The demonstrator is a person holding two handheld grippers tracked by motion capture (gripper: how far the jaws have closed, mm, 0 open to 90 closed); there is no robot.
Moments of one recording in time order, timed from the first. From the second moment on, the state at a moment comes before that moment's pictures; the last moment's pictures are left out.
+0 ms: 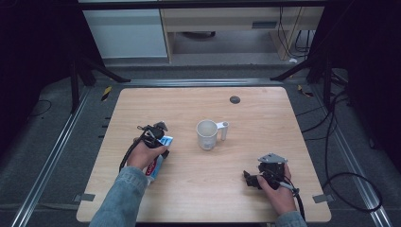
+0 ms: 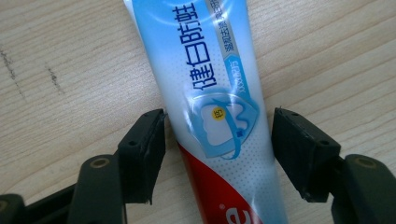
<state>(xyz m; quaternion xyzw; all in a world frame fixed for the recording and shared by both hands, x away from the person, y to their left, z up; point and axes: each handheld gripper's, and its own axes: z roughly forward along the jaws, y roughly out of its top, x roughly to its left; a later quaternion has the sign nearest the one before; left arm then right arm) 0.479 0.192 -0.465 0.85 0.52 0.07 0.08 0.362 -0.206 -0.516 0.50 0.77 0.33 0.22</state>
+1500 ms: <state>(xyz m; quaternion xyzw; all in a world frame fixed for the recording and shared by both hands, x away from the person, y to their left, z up) 0.452 0.203 -0.428 0.84 0.49 0.13 0.18 0.362 -0.206 -0.515 0.50 0.77 0.33 0.22</state>
